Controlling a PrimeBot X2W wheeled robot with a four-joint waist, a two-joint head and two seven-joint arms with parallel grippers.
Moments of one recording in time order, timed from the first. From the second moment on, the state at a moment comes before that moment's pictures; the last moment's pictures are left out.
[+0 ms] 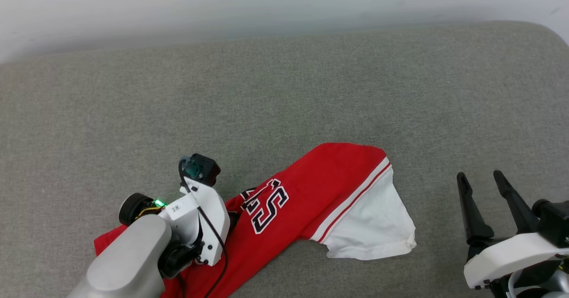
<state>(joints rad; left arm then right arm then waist) -0.51 0.42 -0.72 0.43 -0.69 -0.06 0.56 0.04 -0.05 -0.09 -0.18 0.18 0.13 0.12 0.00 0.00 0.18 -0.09</state>
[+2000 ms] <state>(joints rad) -0.07 0.46 -0.48 -0.08 -0.55 0.36 -0.22 0.10 -0.05 -0.09 -0.14 0.15 0.13 0.18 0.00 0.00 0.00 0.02</state>
